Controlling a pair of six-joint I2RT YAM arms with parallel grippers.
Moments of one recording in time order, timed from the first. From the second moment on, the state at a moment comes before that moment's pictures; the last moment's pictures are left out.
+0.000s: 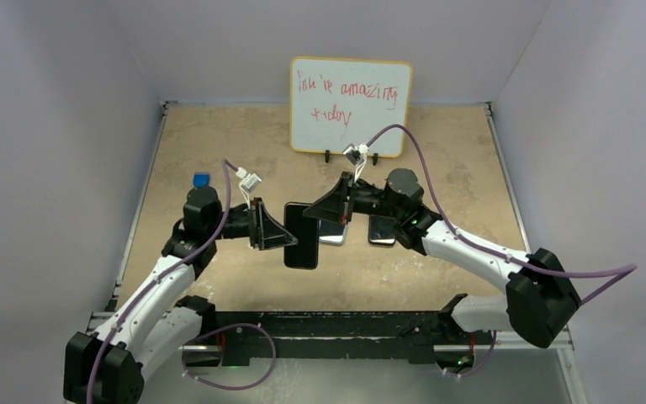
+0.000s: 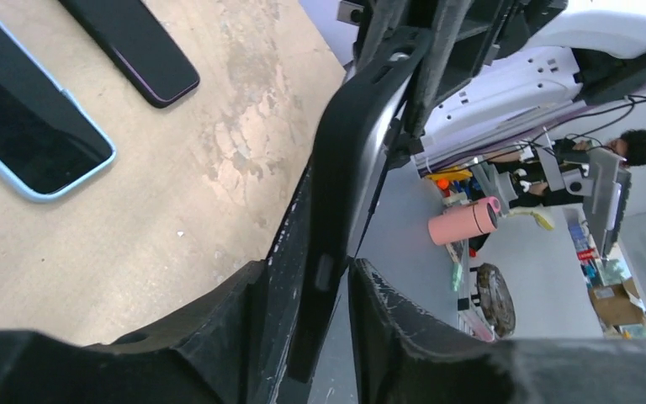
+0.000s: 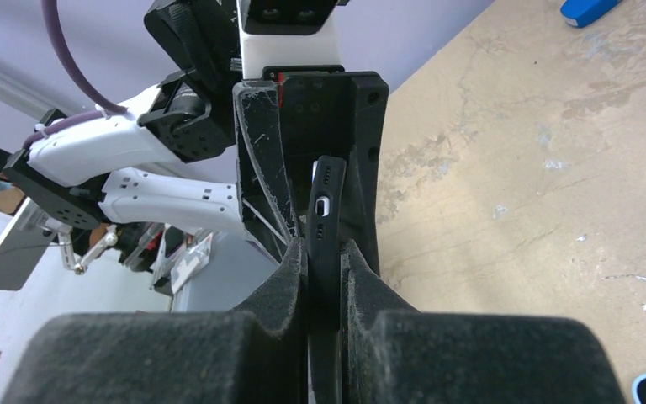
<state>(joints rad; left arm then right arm) -0.31 0.87 0.50 0.10 1.06 -0.65 0.71 1.30 0.77 0.56 -0.70 0.81</state>
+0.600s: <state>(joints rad) -0.31 0.82 0.54 0.06 0.96 -0.64 0.71 1.34 0.65 0.69 -0.79 0.88</state>
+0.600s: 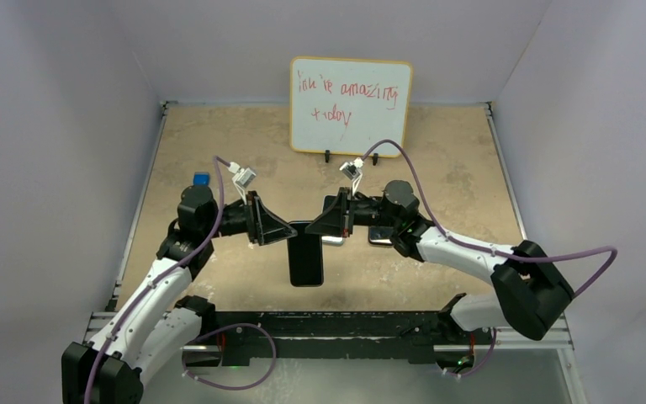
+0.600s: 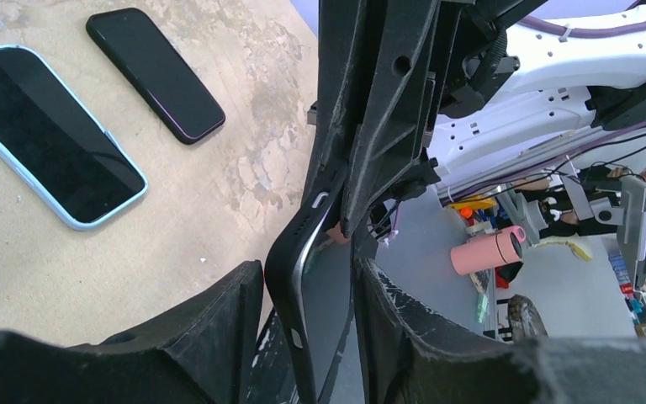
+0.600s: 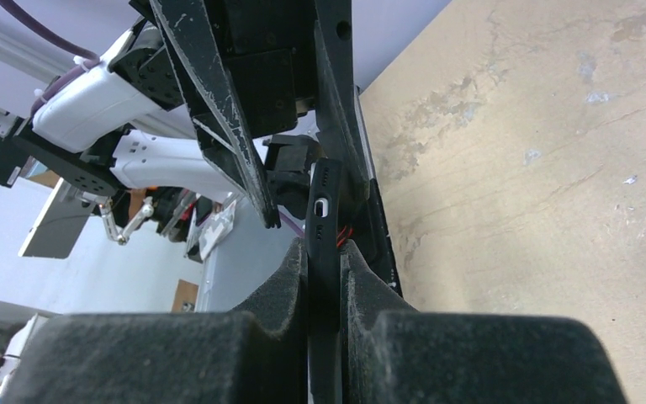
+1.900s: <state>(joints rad) -0.30 0.85 0.59 -0.11 0.87 -0.52 0.71 1.34 0.62 0.77 -0.67 0.97</state>
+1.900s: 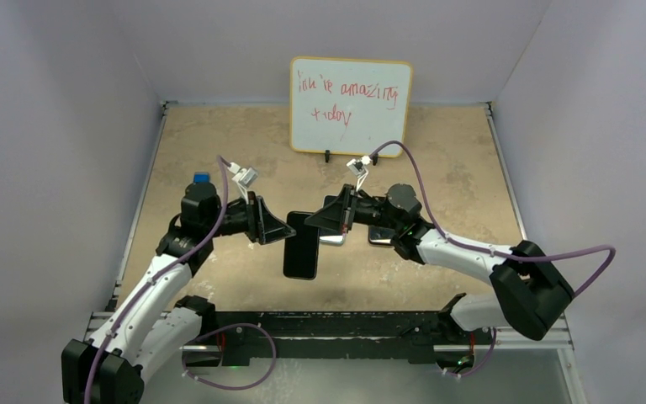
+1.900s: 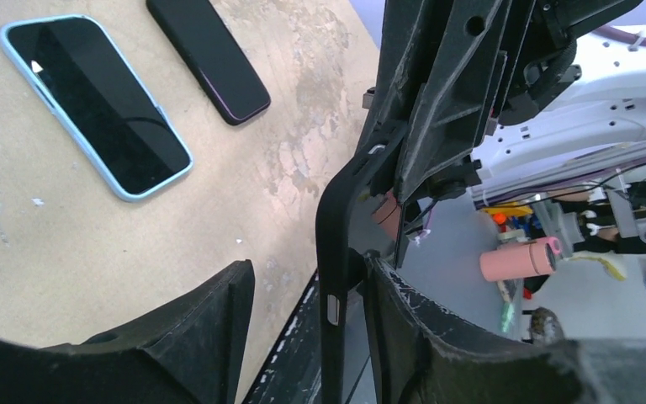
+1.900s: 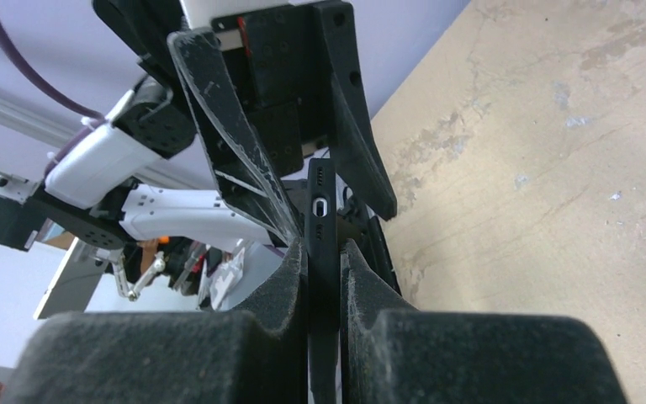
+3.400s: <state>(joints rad) -0.30 0.96 0.46 0.32 0.88 -0.83 0.67 1.39 0.45 0.99 -0.63 1.10</state>
